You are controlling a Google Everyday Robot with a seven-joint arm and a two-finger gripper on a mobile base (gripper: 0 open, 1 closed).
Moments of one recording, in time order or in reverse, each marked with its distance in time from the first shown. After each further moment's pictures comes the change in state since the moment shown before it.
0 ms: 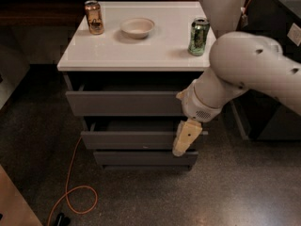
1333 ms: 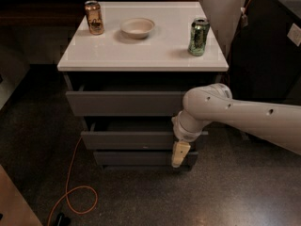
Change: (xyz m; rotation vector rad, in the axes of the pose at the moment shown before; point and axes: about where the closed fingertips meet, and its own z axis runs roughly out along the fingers) arm 0.073 -0.038 0.173 -0.011 0.127 -0.074
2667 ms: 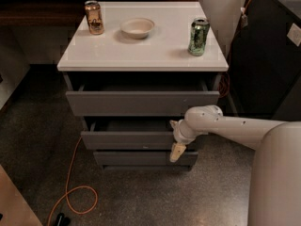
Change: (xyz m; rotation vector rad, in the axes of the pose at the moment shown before) arm 0.041 -0.077 0.139 0.112 -0.097 -0.057
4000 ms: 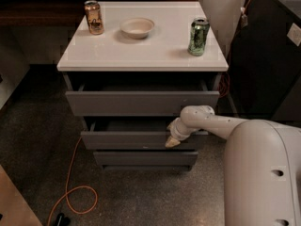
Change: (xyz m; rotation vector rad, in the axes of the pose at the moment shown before) arm 0.014 -0.042 0.065 0.013 -0.010 0.054
